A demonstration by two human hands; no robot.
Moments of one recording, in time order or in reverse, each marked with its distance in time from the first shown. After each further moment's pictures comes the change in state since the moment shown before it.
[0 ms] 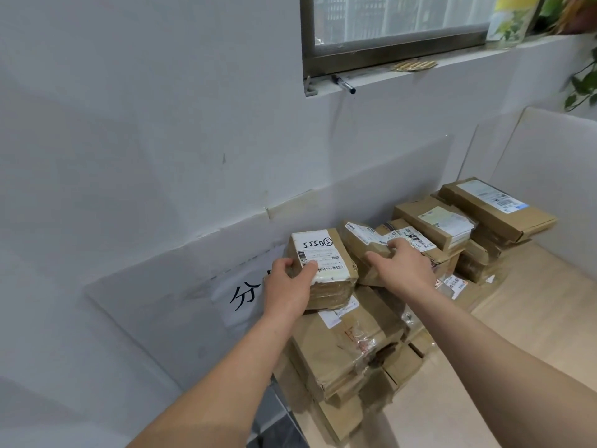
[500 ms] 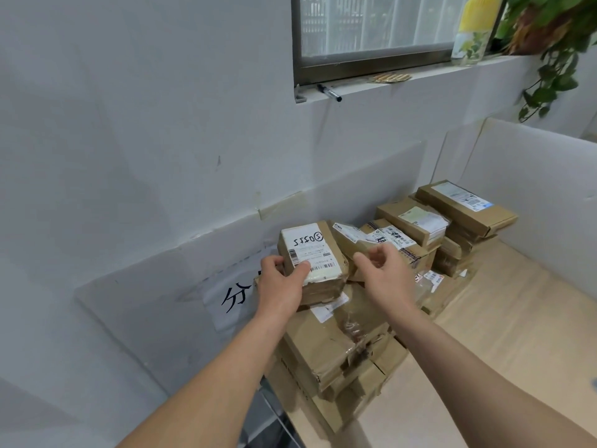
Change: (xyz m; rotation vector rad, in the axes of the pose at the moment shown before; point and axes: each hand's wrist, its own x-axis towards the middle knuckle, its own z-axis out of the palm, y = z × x) left_hand -0.001 -0.005 -0.005 -0.024 -0.047 0.073; right_hand -0.062 -0.008 0.003 0.385 0.138 -0.100
